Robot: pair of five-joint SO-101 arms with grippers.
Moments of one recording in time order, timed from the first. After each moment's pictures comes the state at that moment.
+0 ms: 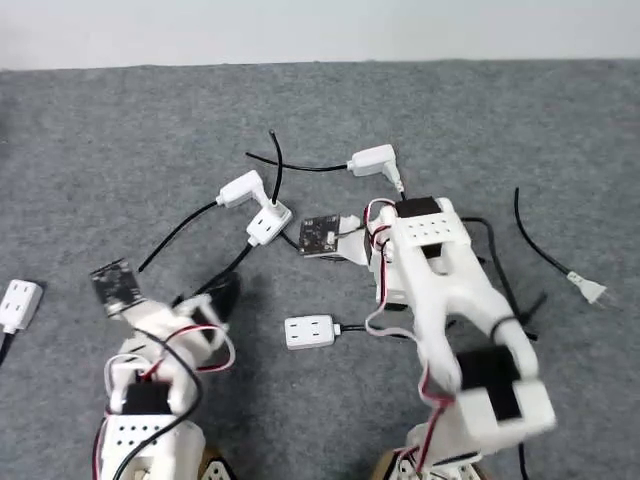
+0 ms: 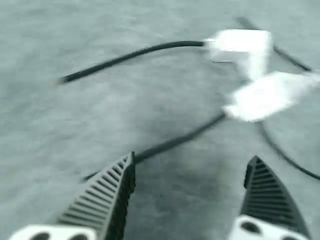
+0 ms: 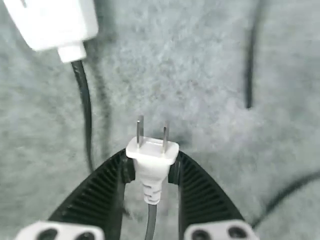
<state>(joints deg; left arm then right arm) -3.3 -75.4 96.9 32.8 30.0 -13.9 1.5 21.9 71.6 70.9</state>
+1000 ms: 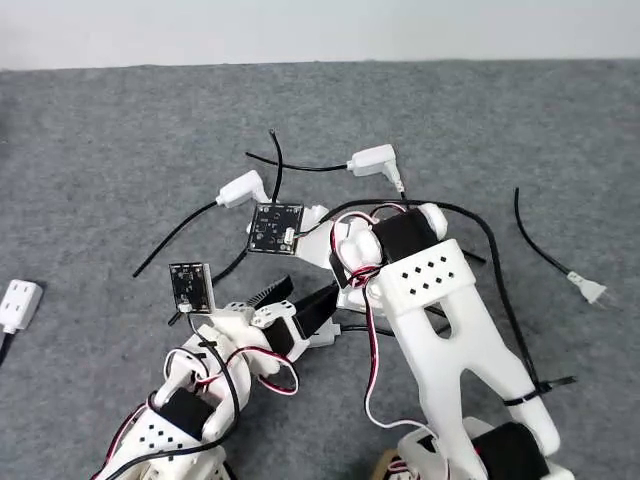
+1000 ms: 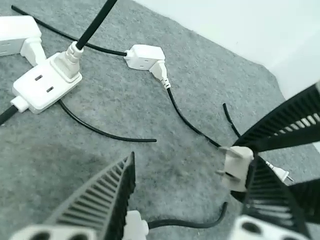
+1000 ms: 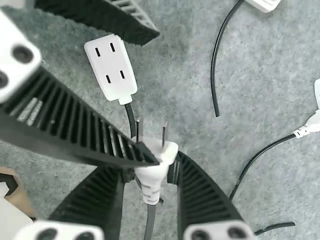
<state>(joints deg) 26.5 -75.9 96.9 18.1 42.4 -27.5 -19.7 14.9 87.8 53.7</state>
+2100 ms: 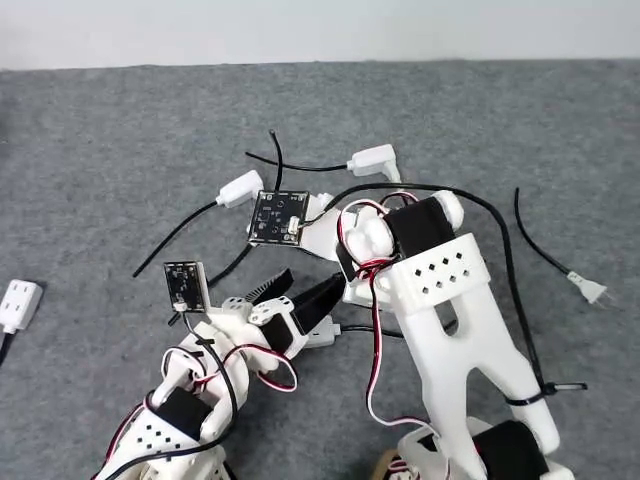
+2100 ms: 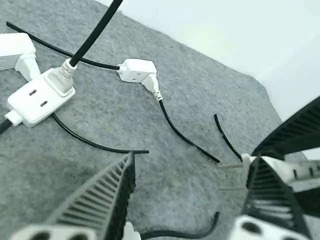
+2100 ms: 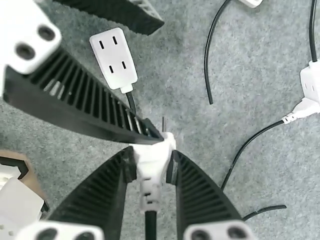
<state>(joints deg) 26.3 -76.2 96.0 17.5 42.4 -27.3 -19.6 4.4 97.1 53.6</state>
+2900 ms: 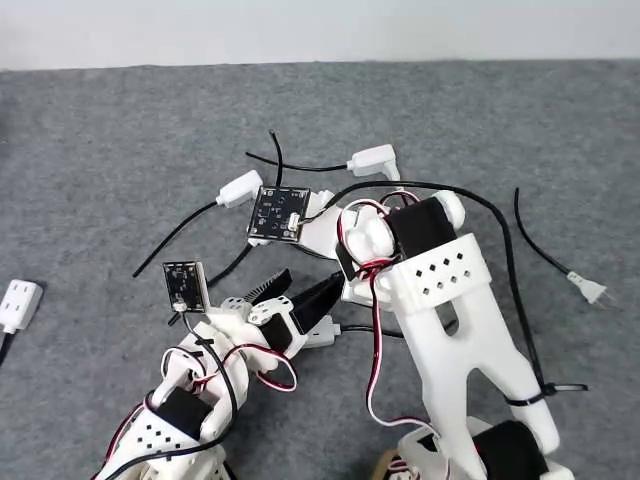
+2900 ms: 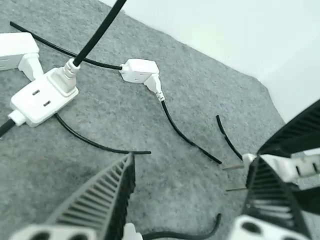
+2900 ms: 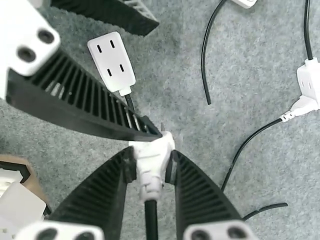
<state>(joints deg) 26.1 -76.2 96.0 17.5 42.4 -27.3 -19.6 3.2 97.2 52.1</state>
